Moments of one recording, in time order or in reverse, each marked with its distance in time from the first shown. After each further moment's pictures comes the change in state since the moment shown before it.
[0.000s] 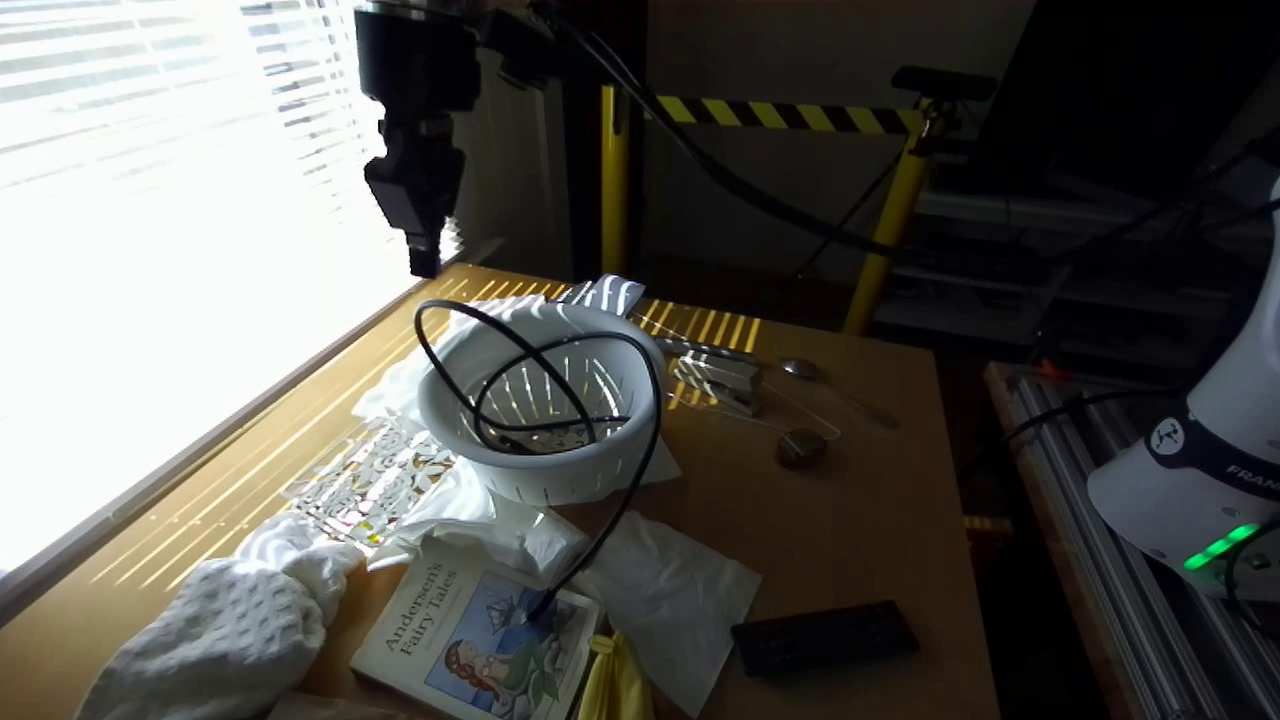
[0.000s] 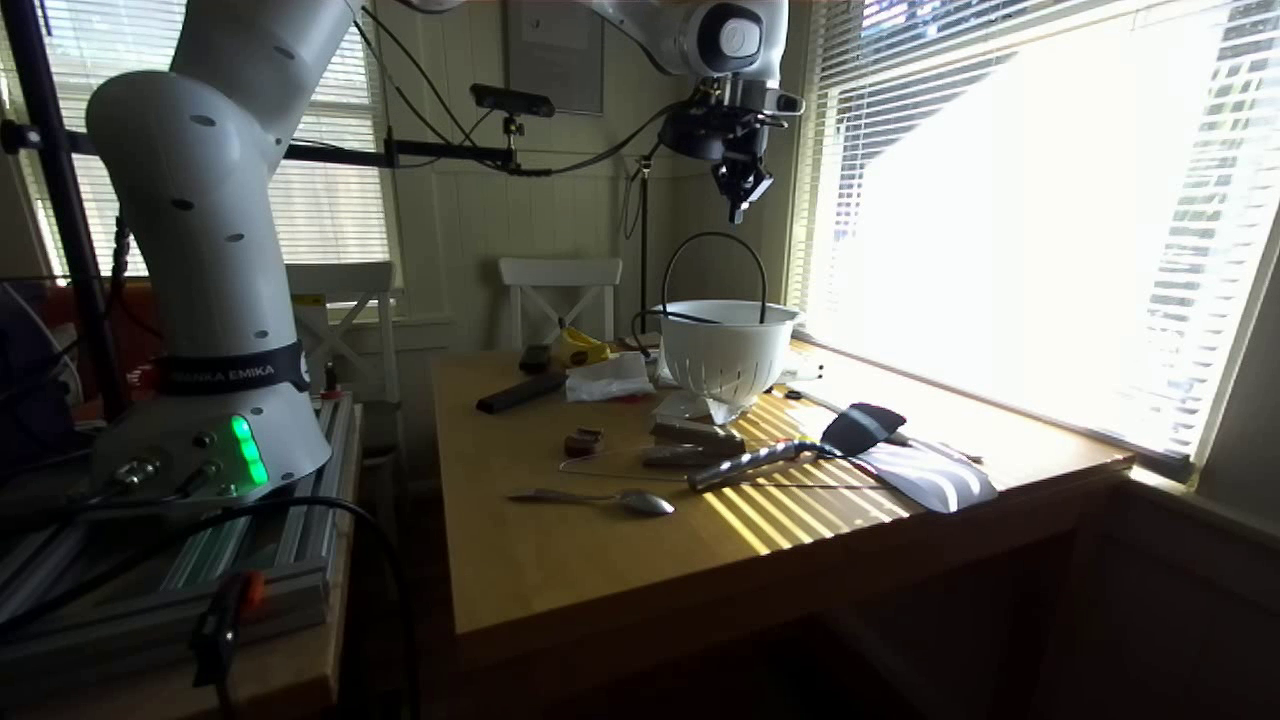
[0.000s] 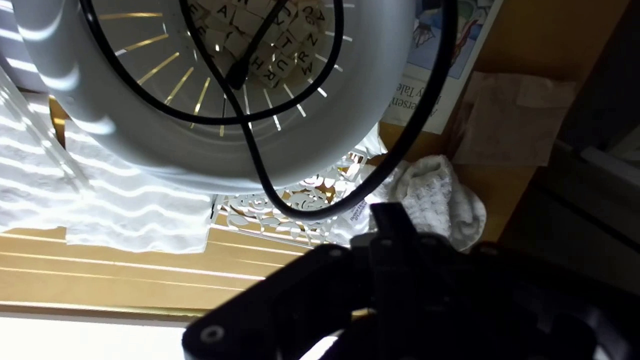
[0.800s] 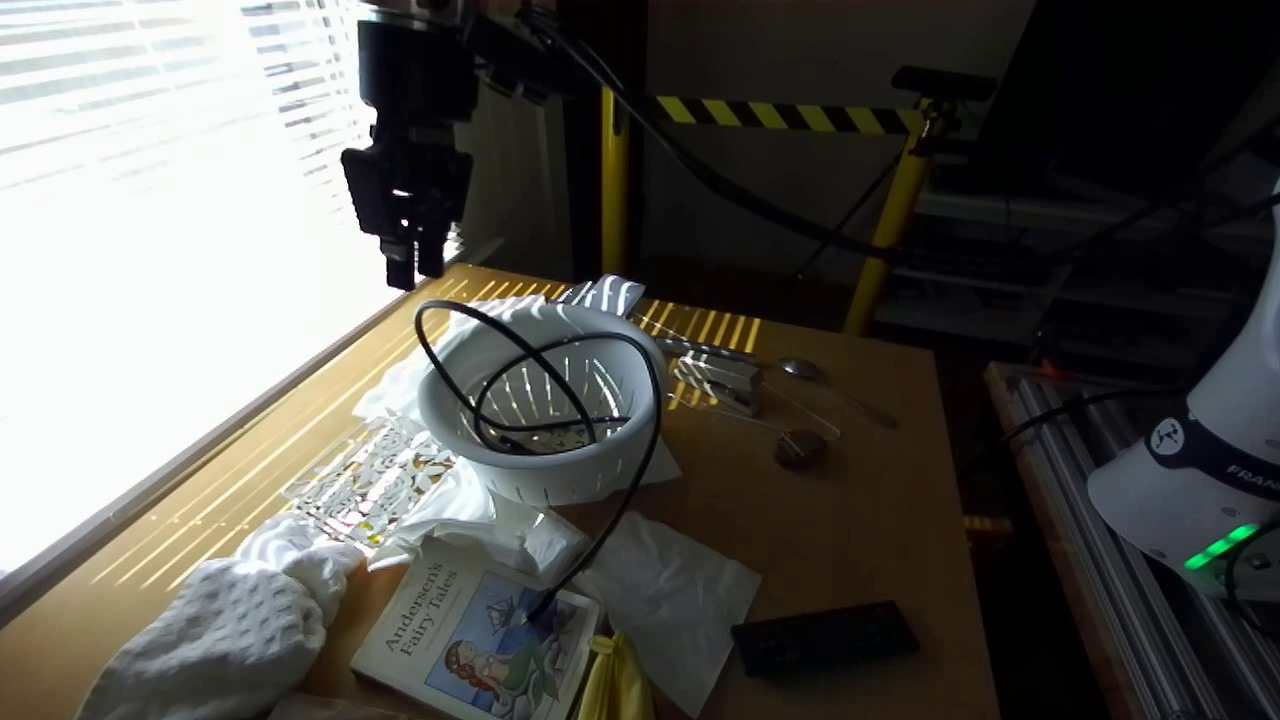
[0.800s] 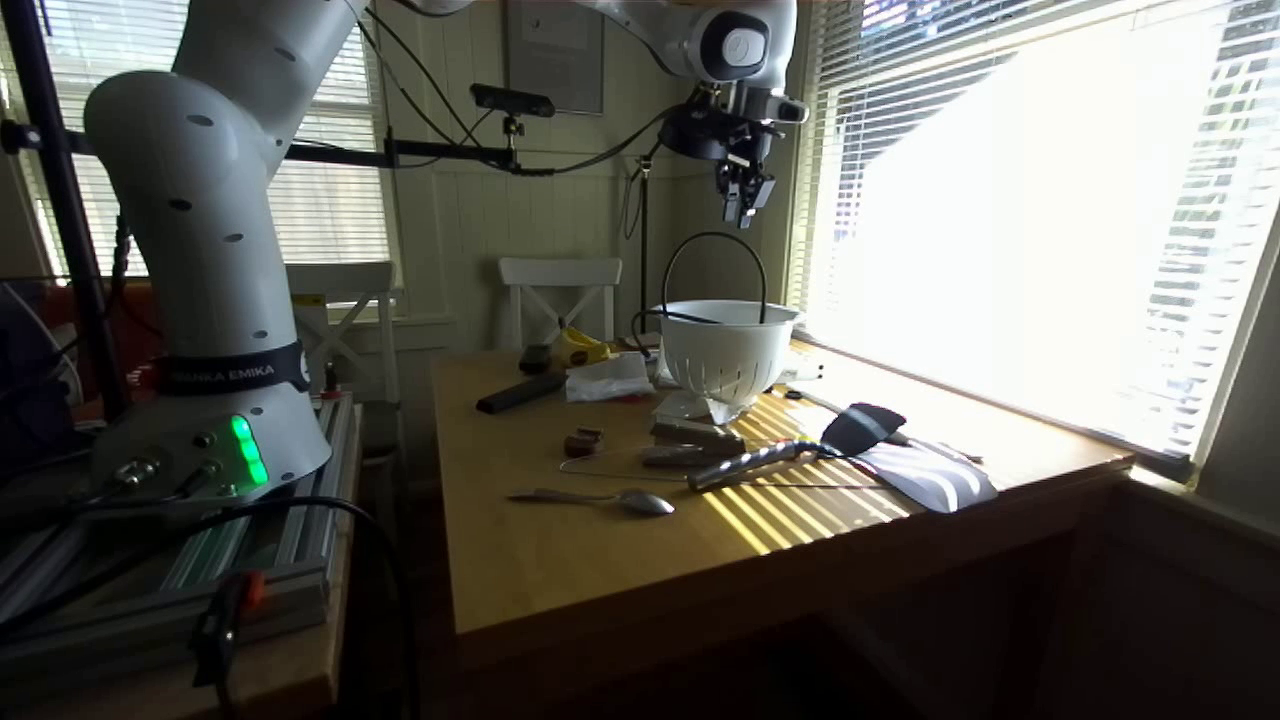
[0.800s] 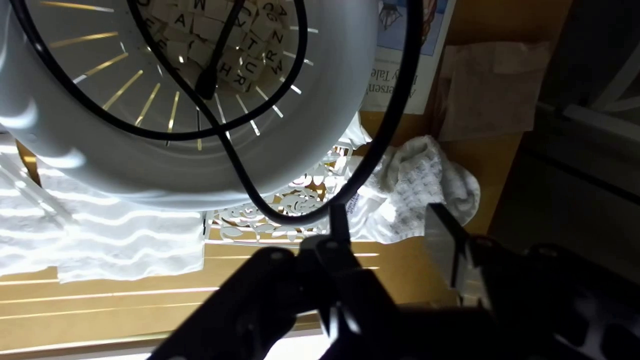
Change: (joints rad) arm -0.013 0.015 -0.001 0.000 0.077 0.020 0.085
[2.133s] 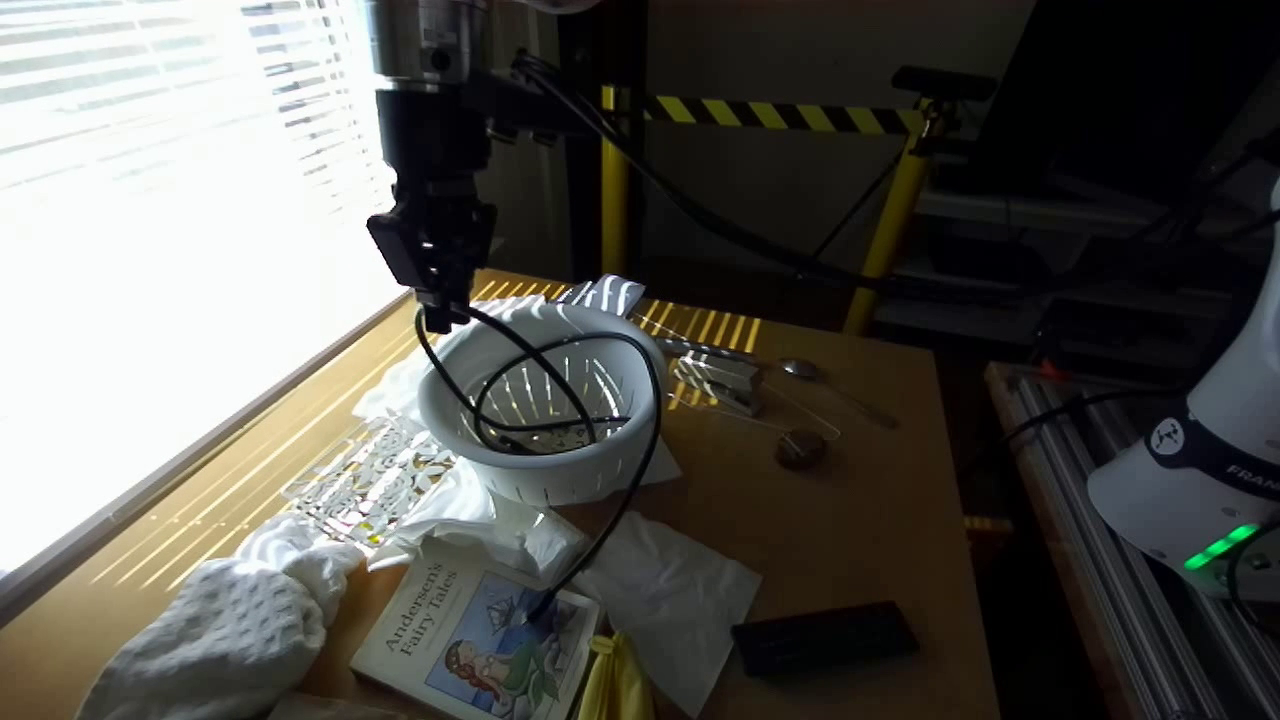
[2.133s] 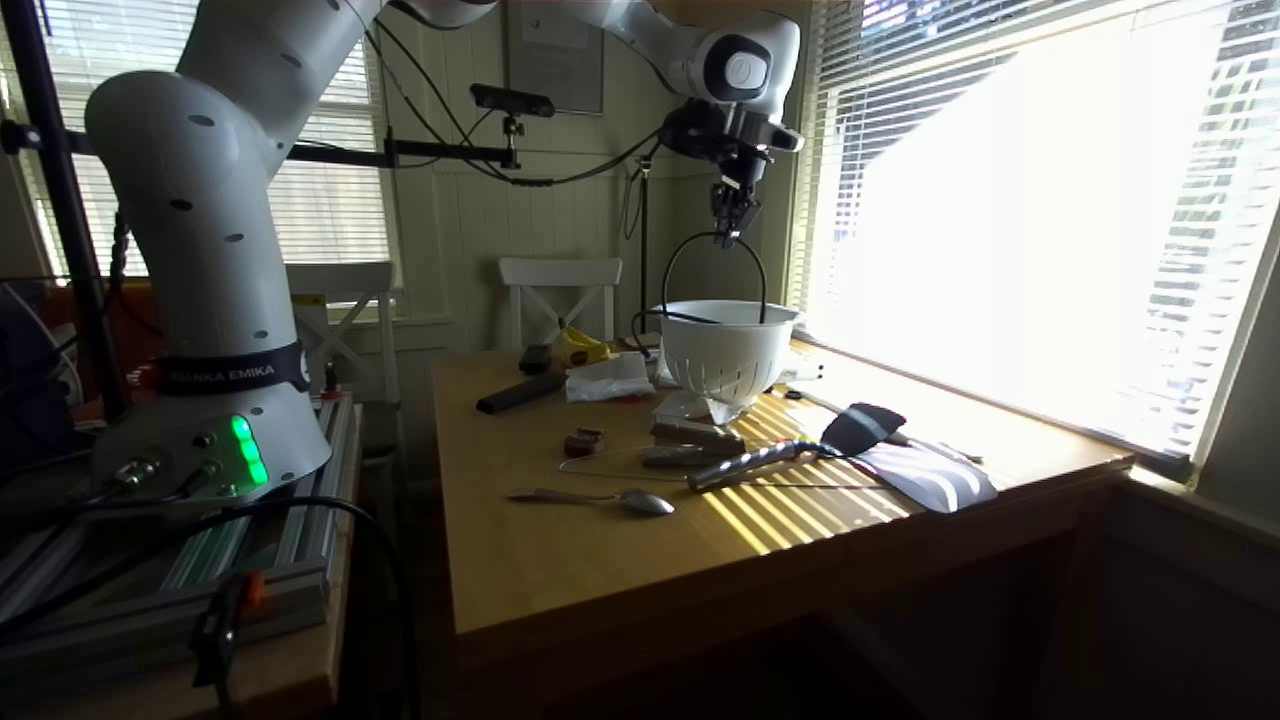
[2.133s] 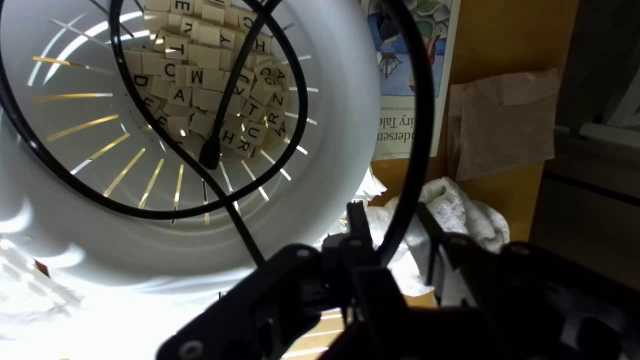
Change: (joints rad) arm 0.006 0.047 -0.005 0.011 0.002 -0.077 0.101
